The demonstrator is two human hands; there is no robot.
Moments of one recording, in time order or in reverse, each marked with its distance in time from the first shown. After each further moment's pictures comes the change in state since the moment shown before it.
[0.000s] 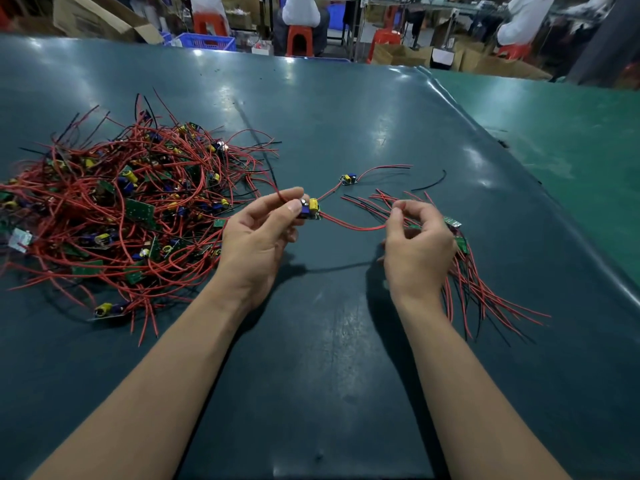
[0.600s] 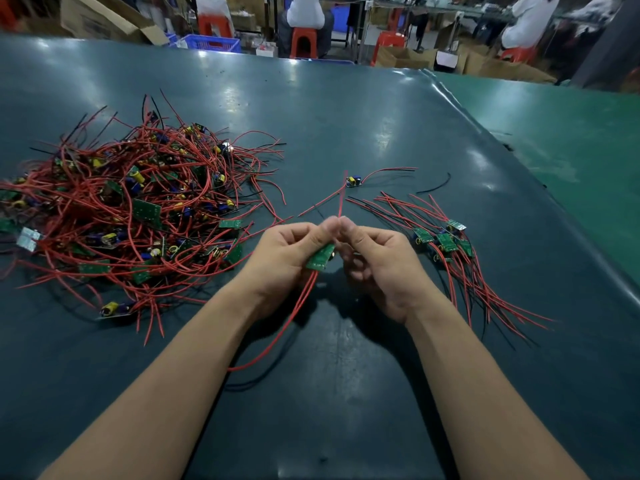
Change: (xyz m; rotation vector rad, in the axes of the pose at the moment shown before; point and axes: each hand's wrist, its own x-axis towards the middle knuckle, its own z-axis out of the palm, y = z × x) left_hand -0.010 -0.002 0.007 0.253 -0.238 -0.216; right_hand -0.010 -0.017 0.002 0.598 -0.820 0.507
